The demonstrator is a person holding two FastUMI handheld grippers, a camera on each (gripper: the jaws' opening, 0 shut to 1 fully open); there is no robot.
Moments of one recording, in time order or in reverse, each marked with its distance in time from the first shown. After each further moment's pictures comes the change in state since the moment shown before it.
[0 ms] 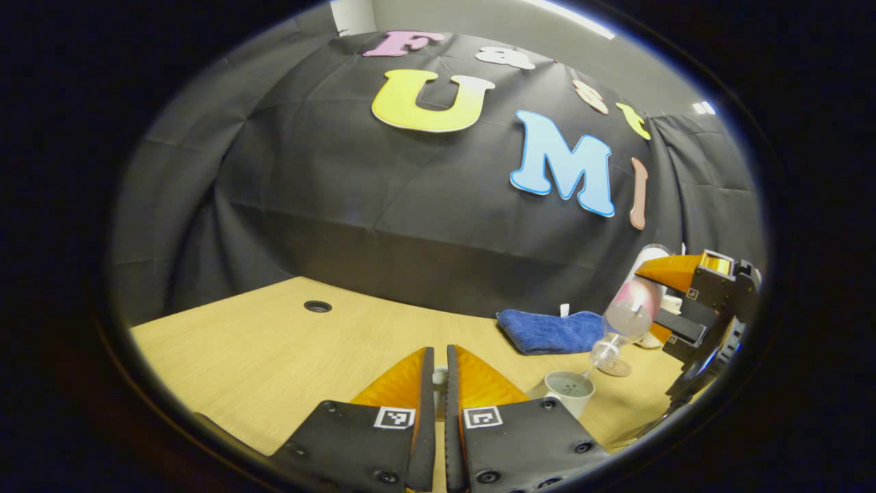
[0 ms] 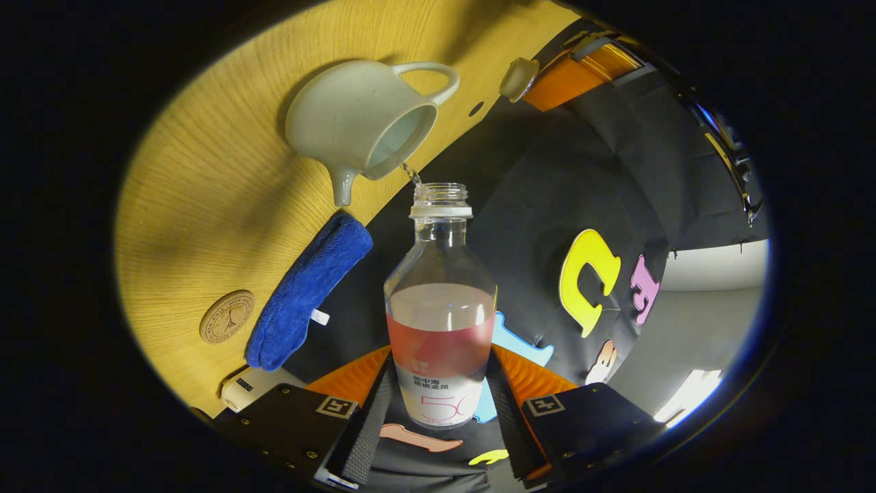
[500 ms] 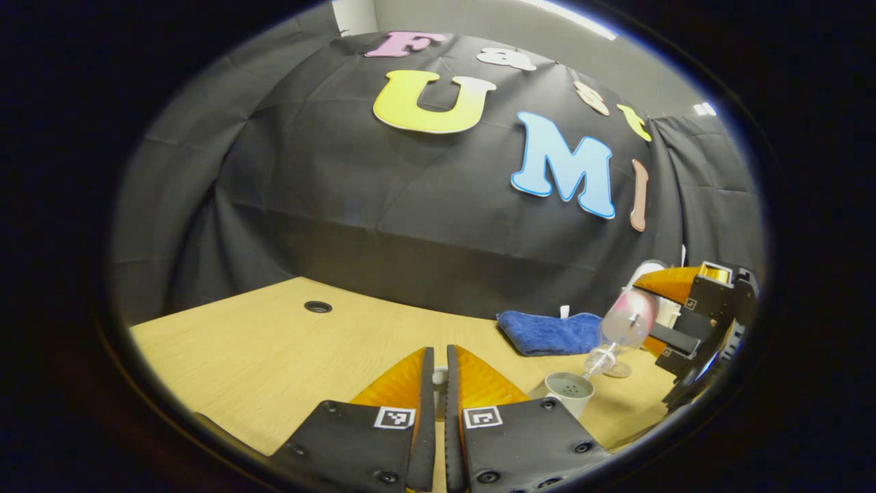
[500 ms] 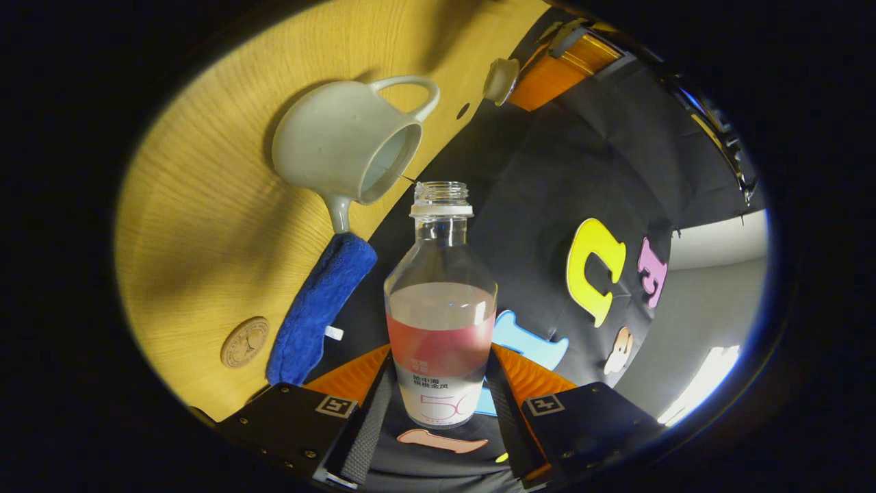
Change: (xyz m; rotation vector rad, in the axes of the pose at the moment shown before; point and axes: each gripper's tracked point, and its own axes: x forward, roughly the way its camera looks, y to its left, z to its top) left arm 0.000 0.000 0.002 -0.005 -0.006 0.000; right arm -0.007 0.016 0.013 0.168 -0.007 0.055
